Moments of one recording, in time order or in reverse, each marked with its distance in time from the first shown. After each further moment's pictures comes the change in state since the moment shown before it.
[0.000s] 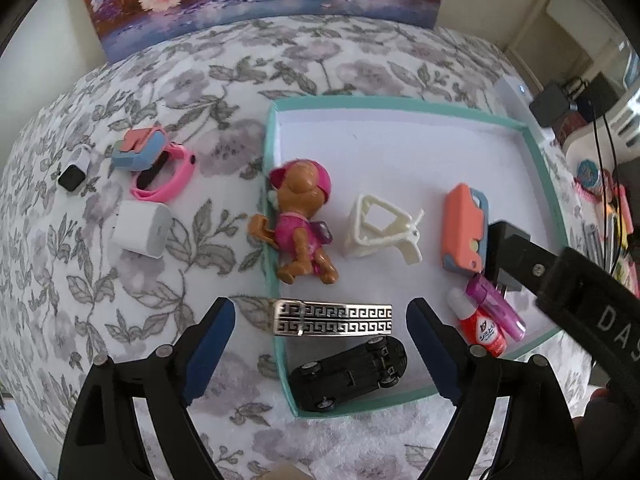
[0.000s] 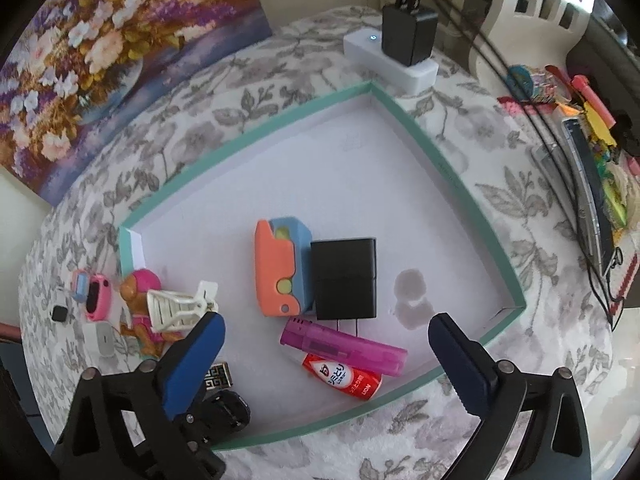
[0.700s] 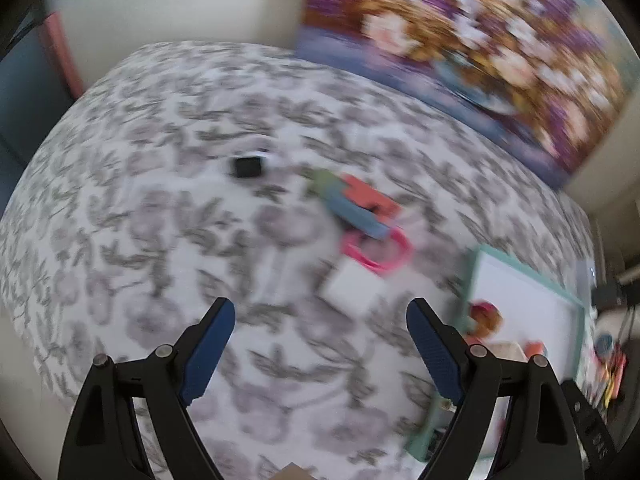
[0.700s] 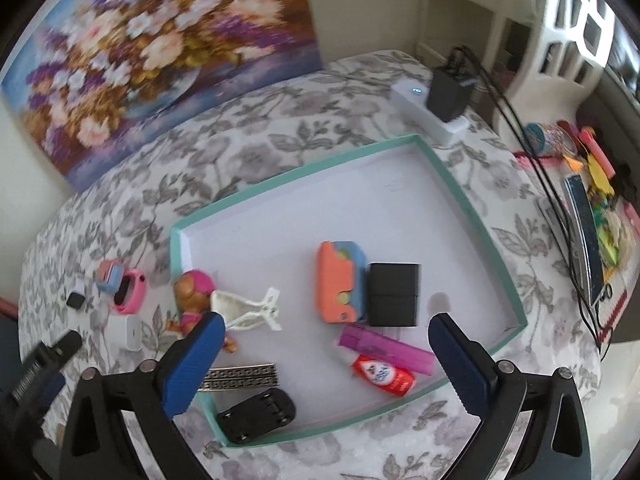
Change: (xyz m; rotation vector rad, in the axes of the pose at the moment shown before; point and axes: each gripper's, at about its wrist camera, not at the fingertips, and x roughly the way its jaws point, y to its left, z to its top) left arm -0.049 0.173 0.006 -0.484 -0.172 0.108; right arm -0.028 0.061 -0.015 -0.149 -0.086 0.001
